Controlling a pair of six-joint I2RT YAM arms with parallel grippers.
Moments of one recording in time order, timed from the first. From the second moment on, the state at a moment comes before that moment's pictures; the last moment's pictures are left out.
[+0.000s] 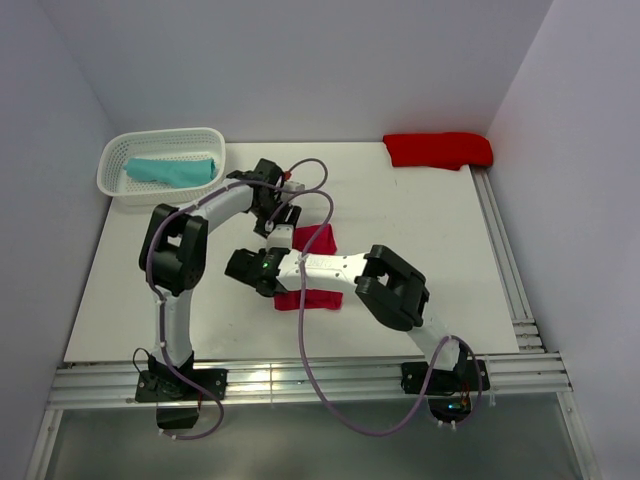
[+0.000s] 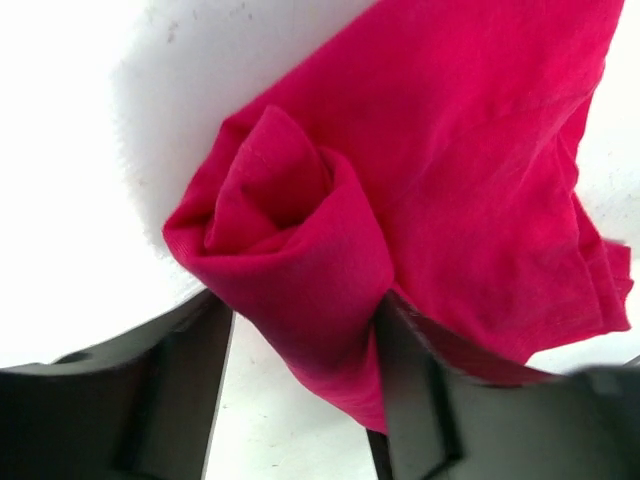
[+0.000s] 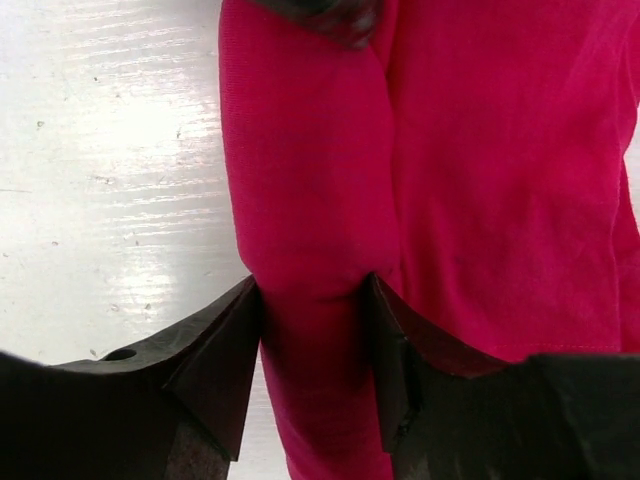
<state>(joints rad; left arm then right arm) -0.44 2.07 1.57 -0.77 0.32 0.02 1.16 2.16 1.65 -0.80 0.65 1.15</state>
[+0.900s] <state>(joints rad) -0.30 2.09 1.53 -0.73 0.74 0.09 0.91 1.87 0.56 0.88 0.07 1.38</state>
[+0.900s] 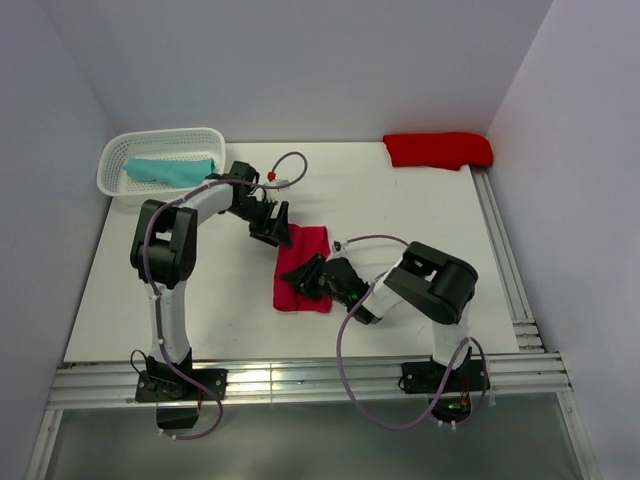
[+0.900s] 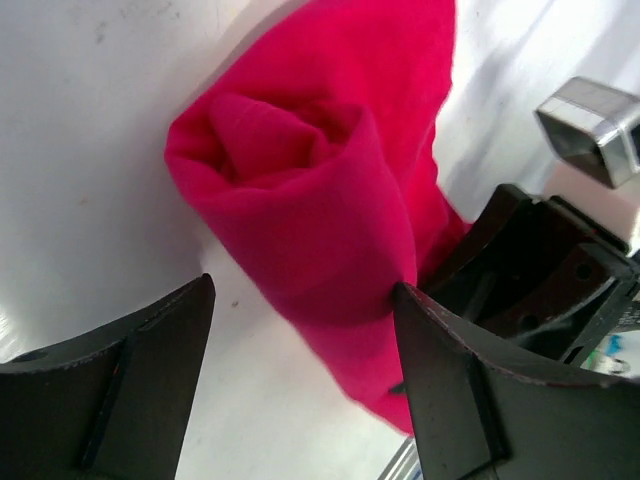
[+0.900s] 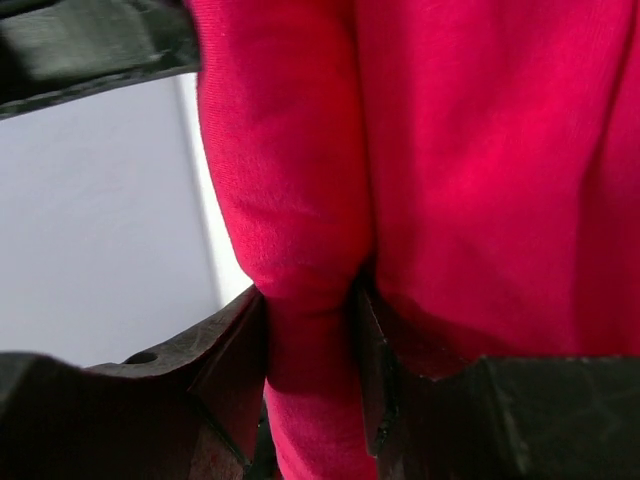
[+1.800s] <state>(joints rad) -0.38 2.02 1.46 -0.64 0.48 -0.06 1.08 1.80 1.16 -0.37 0.40 1.27</state>
